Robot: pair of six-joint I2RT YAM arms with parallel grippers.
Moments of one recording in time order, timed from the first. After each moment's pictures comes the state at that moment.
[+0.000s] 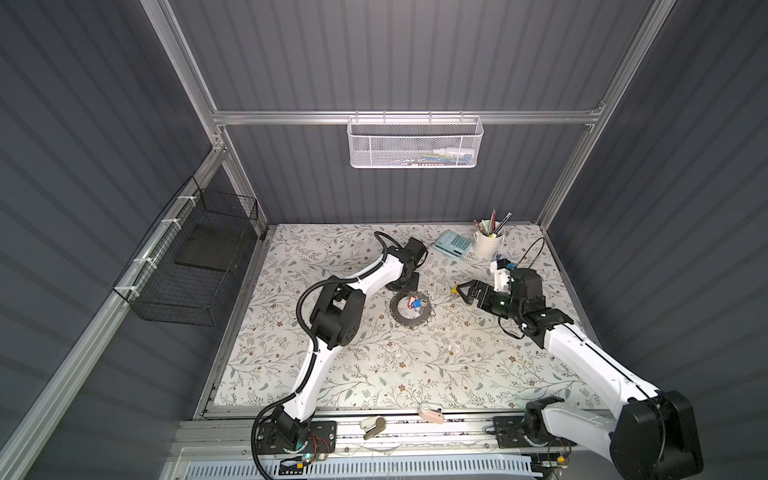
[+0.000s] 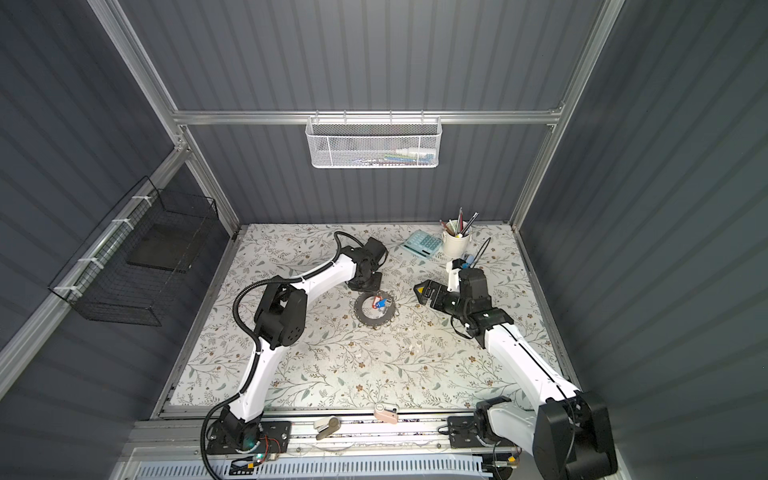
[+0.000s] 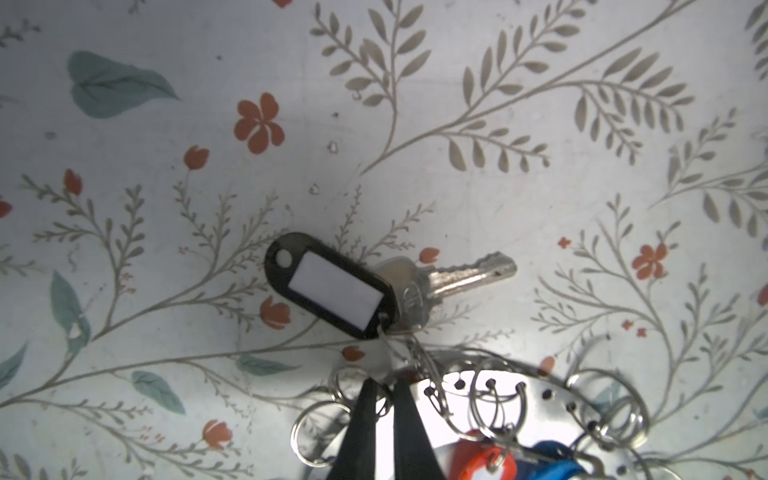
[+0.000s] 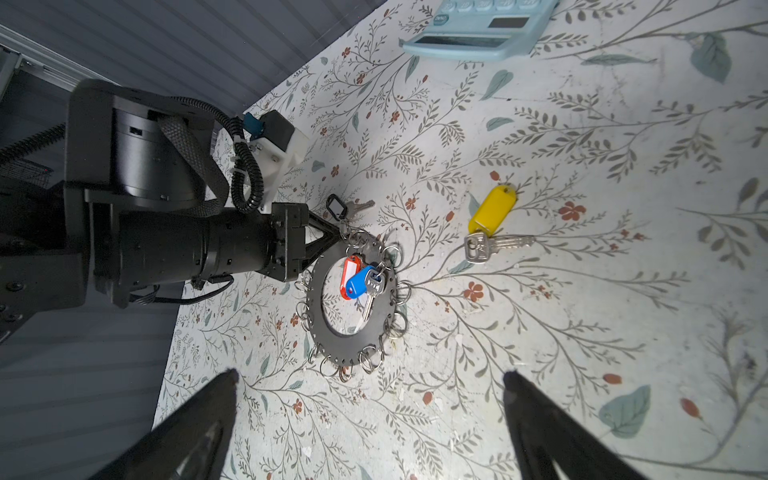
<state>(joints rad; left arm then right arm) -0.67 2.36 2.00 -0.90 -0.10 -0.41 0.23 1.14 0.69 -0.17 -0.35 0.59</state>
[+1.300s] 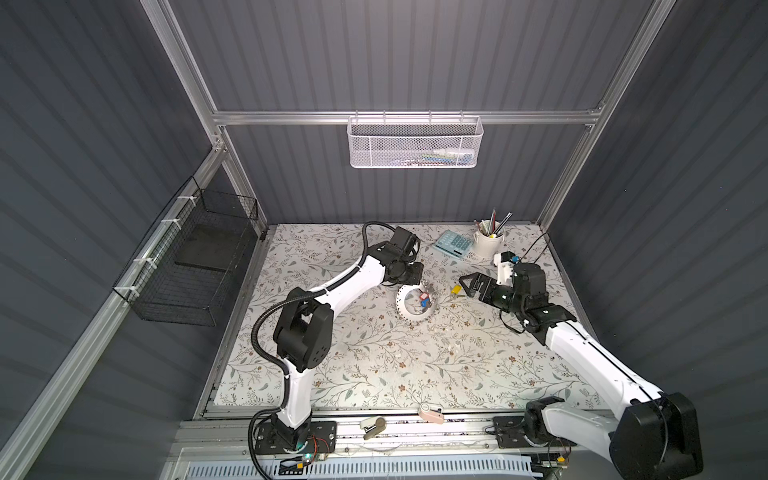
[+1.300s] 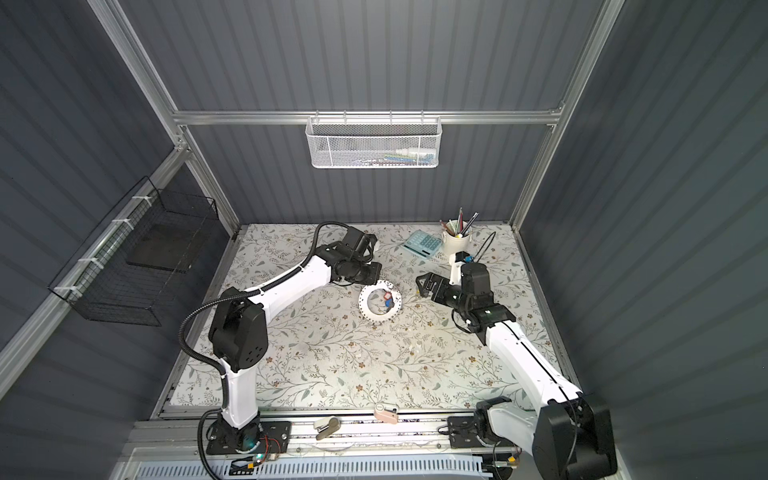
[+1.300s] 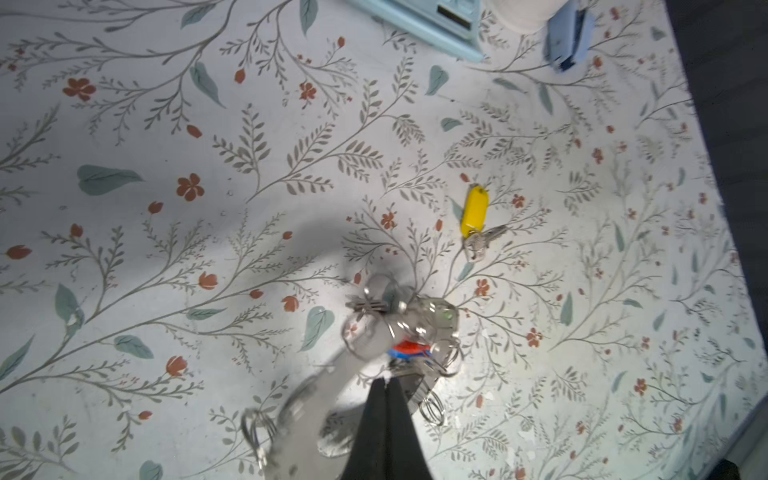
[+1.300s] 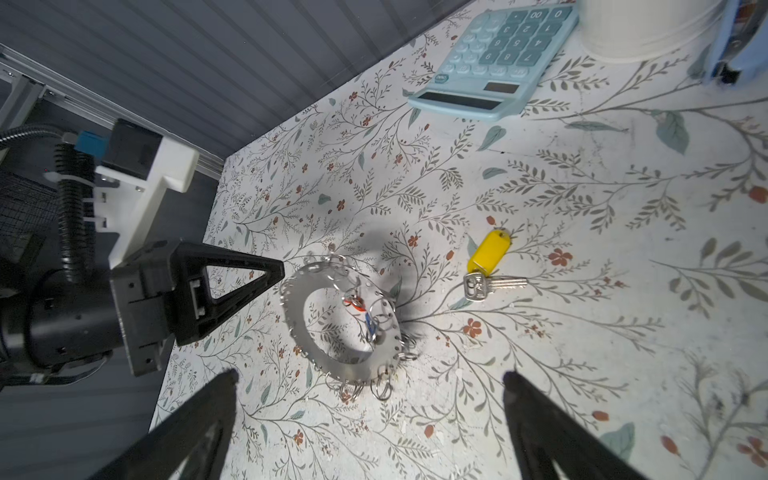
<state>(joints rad) -0.67 1.98 1.70 -0.65 0.18 -0.33 0.22 1.13 0.74 -0.15 -0.31 0.58</state>
